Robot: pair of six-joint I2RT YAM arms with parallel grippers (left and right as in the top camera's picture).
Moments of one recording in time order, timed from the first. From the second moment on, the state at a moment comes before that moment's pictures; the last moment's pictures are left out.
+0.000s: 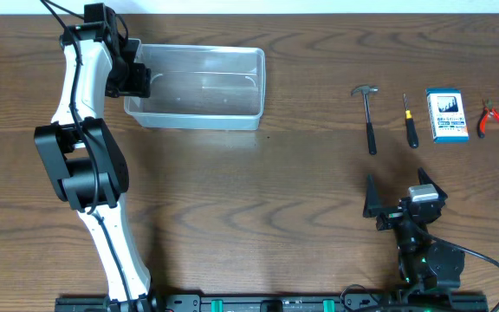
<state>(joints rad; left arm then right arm) 0.13 2.32 2.07 -1.14 0.05 0.20 -0.02 0.01 0.01 -0.06 -0.14 -0.06</state>
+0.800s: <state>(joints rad) 0.13 2.32 2.07 -1.13 0.05 0.18 -0.02 0.01 0.01 -0.06 -0.14 -0.06</state>
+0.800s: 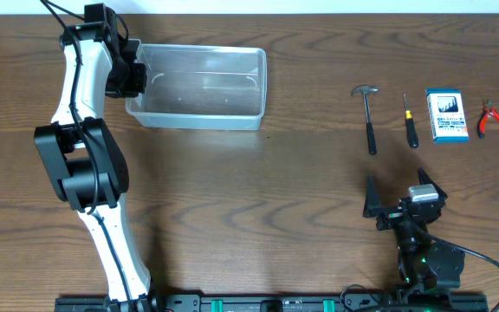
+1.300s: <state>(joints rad) 0.13 2.13 2.07 -1.13 0.13 0.15 -0.02 0.01 0.01 -0.06 -0.14 -0.06</state>
